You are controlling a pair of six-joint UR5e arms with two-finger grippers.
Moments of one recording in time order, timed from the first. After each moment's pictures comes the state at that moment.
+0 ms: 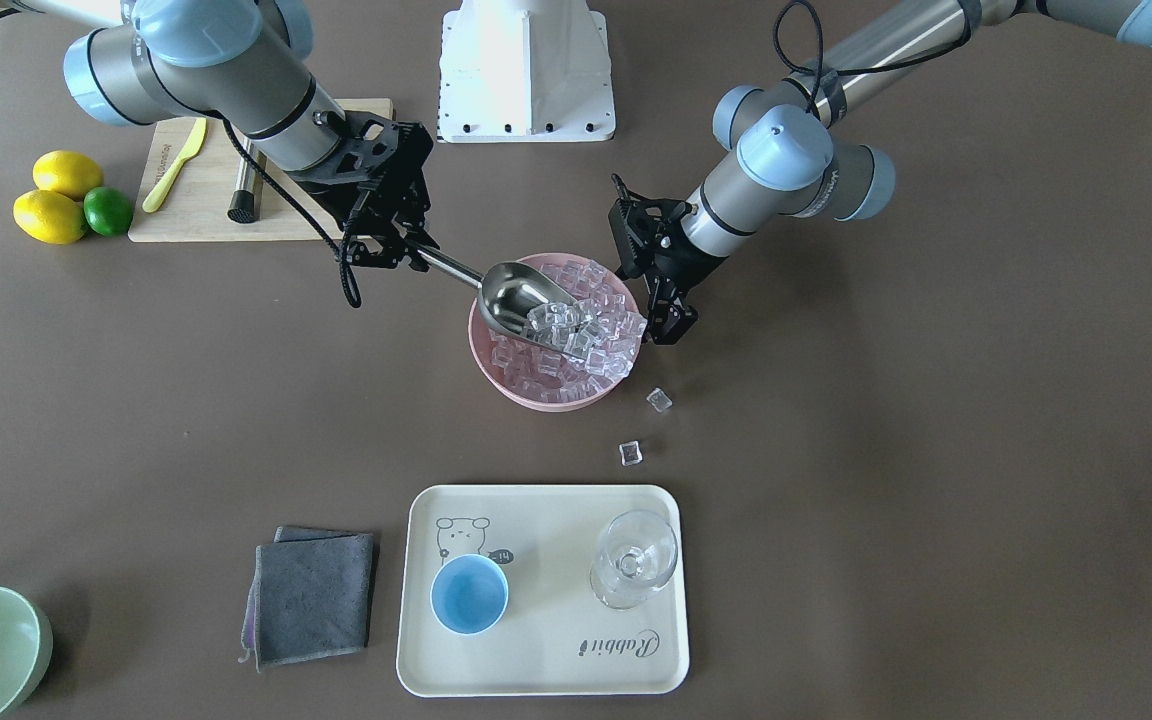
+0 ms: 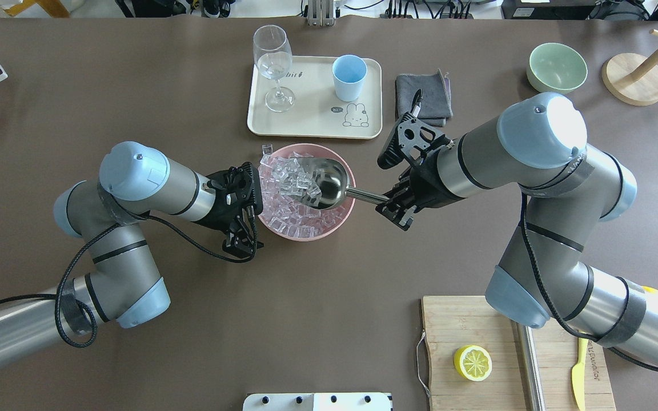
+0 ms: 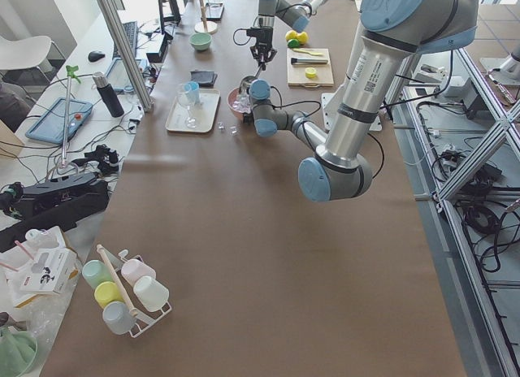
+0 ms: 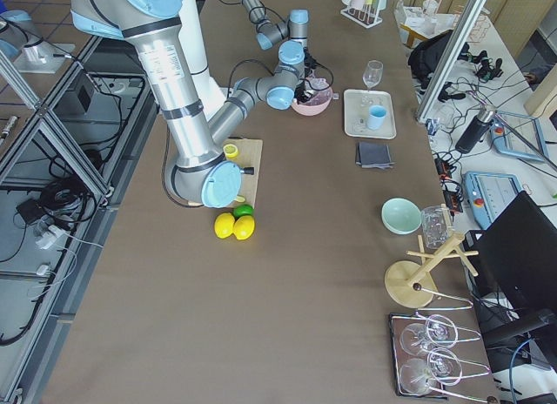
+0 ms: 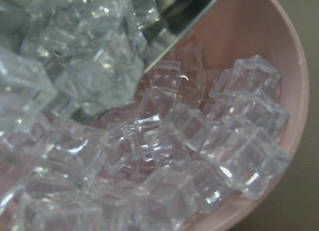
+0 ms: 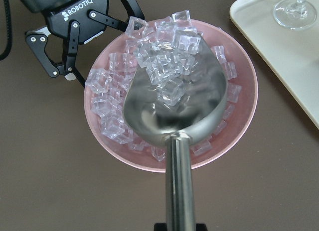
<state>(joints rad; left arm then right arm) -0.56 -2.06 -1.53 -2.29 -2.03 0.04 0.63 -1.15 1.87 -1.15 2.06 0.22</state>
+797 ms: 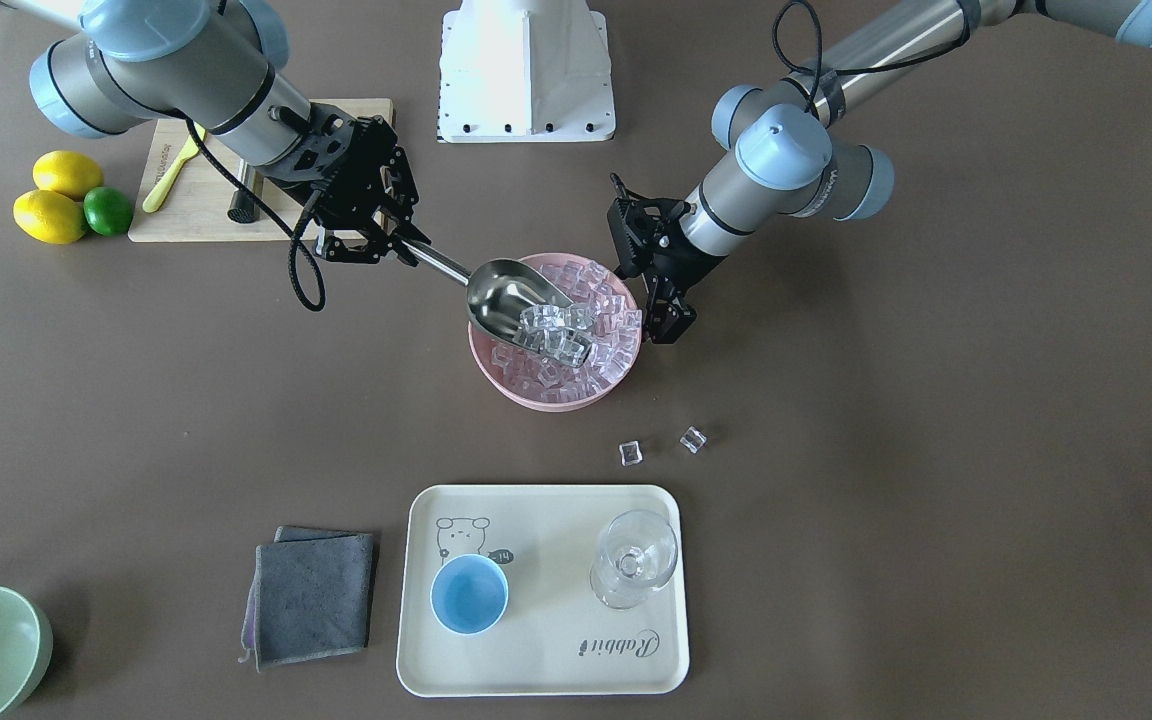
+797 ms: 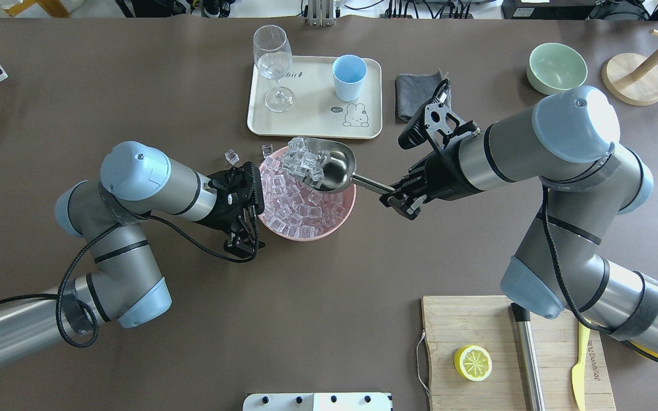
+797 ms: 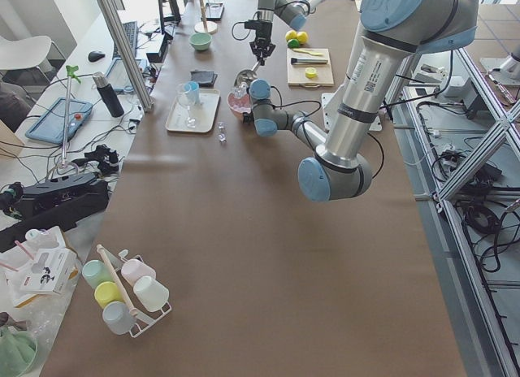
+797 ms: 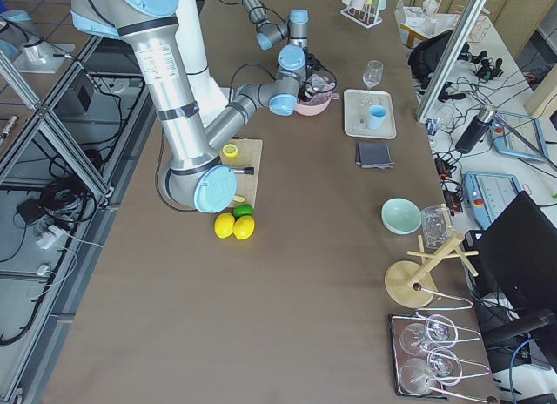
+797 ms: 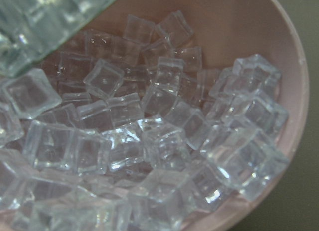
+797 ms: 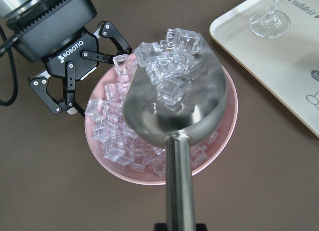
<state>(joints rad) -0.56 -2.06 -1.53 -2.29 -2.03 0.04 0.67 -1.19 1.87 -1.01 2.10 0.39</state>
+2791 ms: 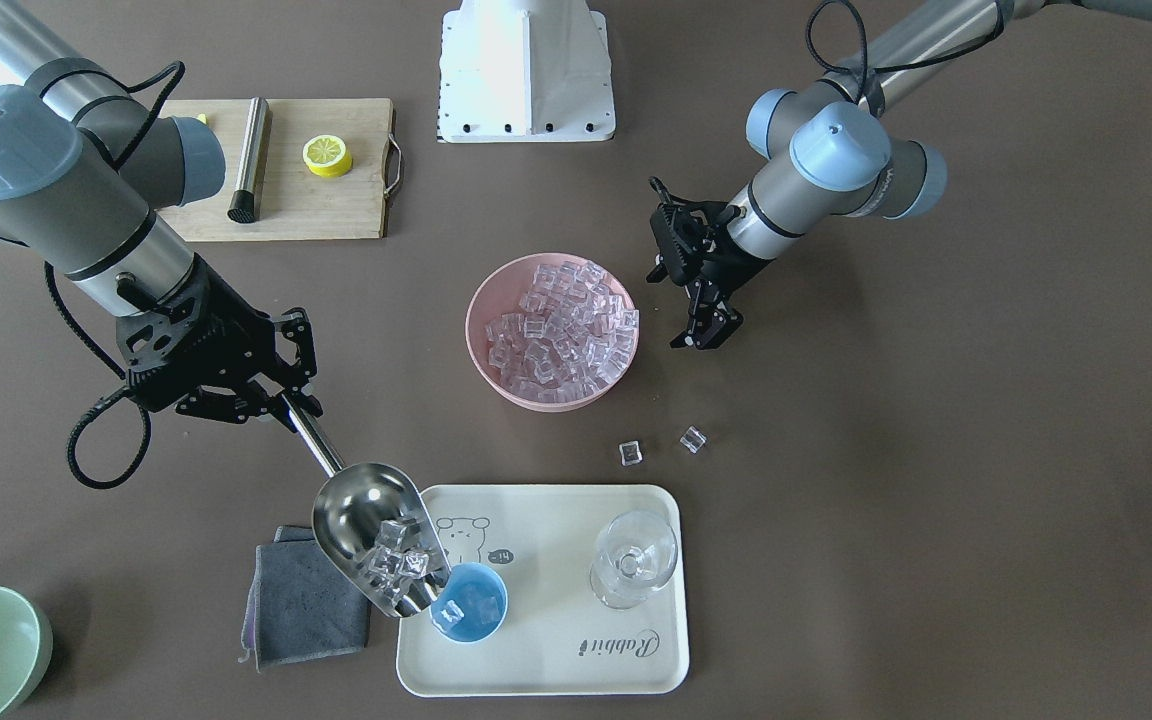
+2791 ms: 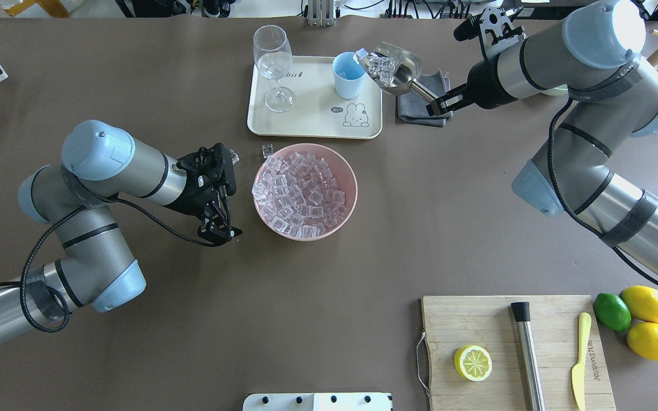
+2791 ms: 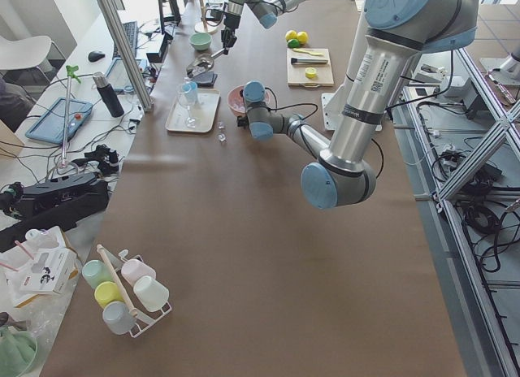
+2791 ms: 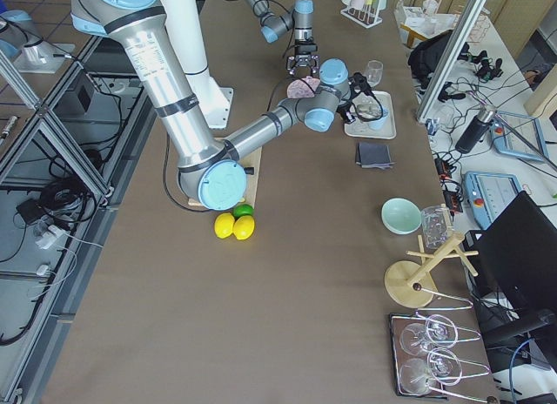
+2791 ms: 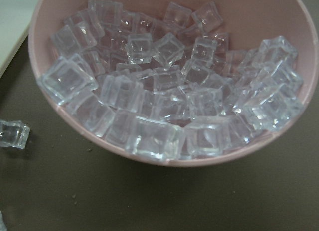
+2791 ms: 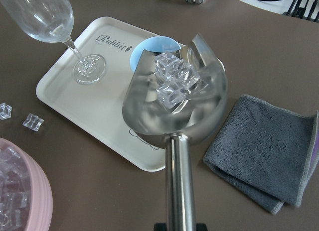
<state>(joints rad) -0.64 -2.00 -1.58 -2.27 -2.10 0.02 0.90 -1.09 1.60 -0.95 2.10 0.65</state>
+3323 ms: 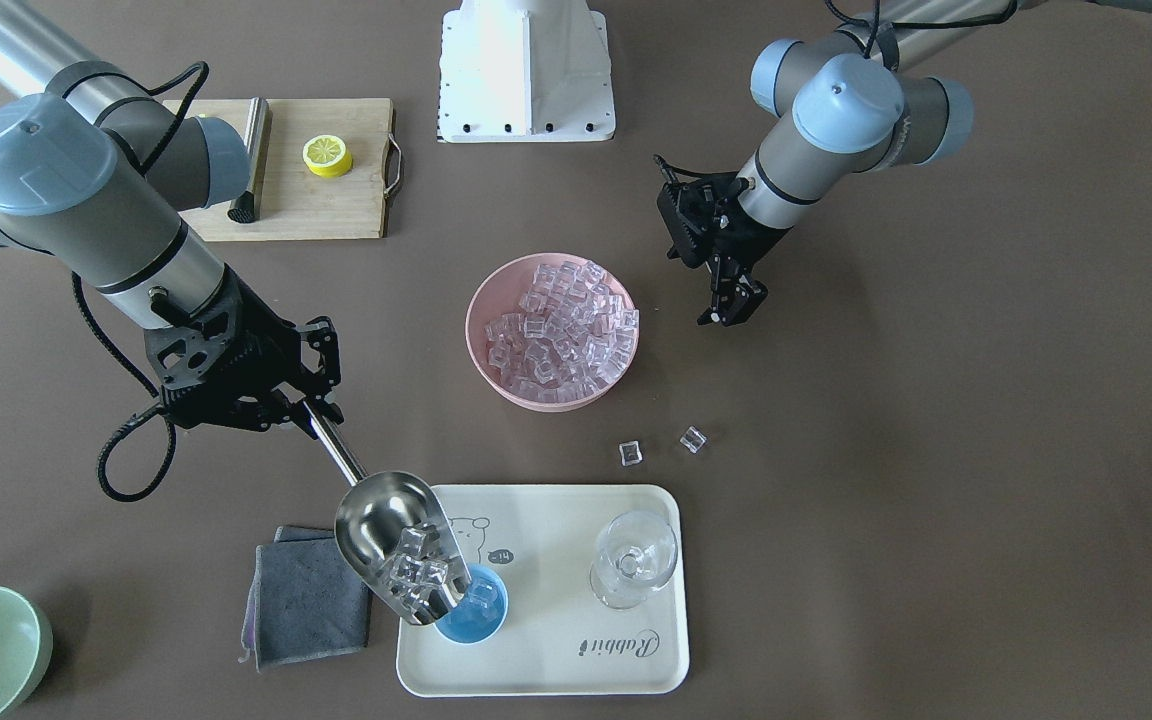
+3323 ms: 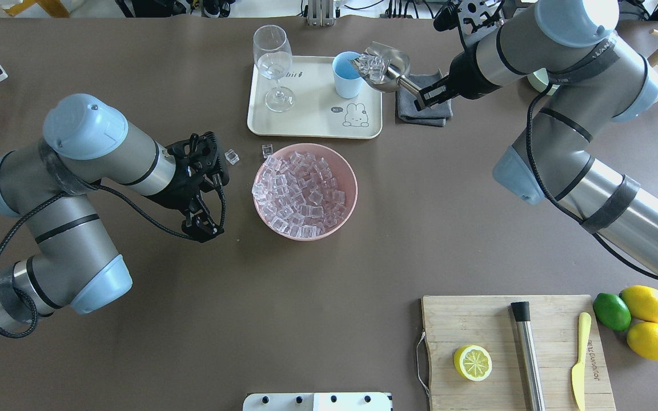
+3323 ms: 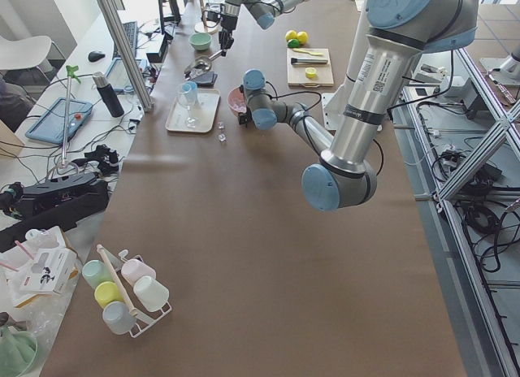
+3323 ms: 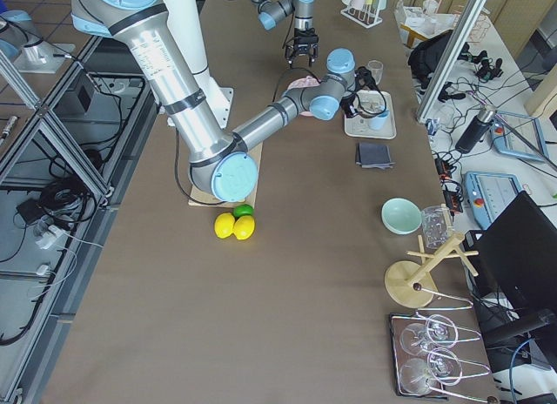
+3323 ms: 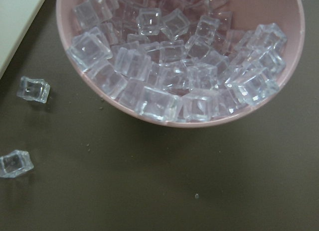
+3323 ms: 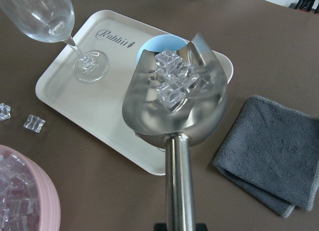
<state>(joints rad) -0.67 -1.99 -1.76 -1.92 -2.11 0.05 0.89 -1.02 1.58 -1.07 2.12 0.63</state>
